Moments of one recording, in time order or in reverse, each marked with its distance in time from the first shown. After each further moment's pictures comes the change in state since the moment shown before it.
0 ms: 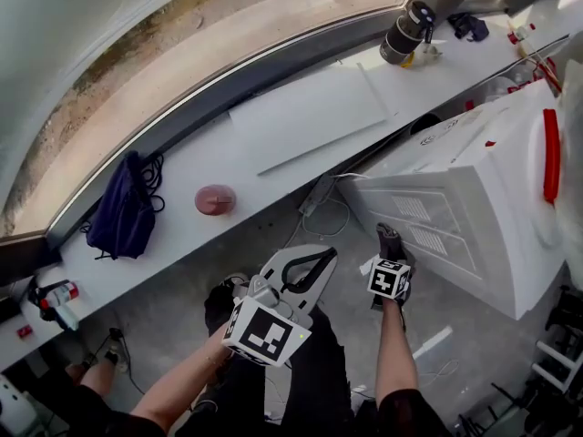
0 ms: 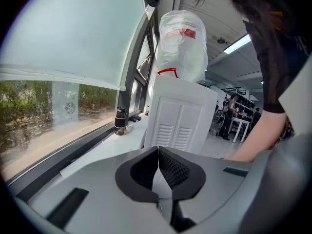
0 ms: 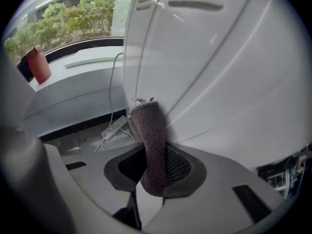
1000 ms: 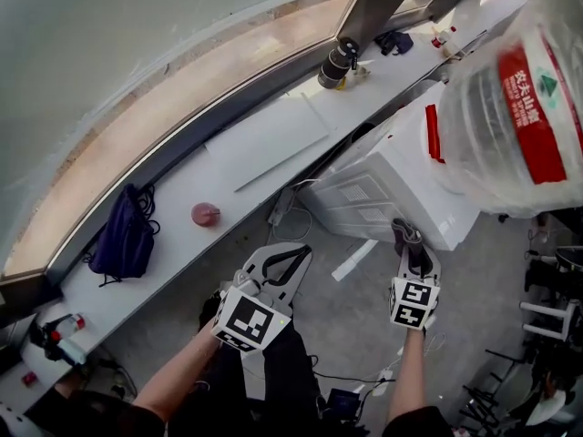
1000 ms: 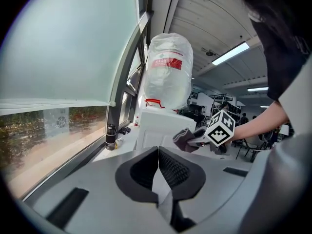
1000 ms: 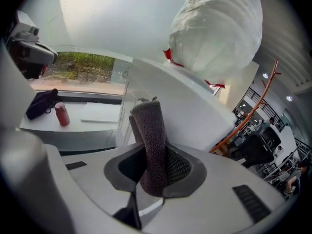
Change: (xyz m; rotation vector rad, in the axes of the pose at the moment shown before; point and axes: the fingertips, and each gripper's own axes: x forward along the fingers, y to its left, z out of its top) left arm -0.089 -0.031 0.105 0.047 -0.074 -0.137; right arm -0.322 -0.111 0.110 -0.039 -0.370 -0.157
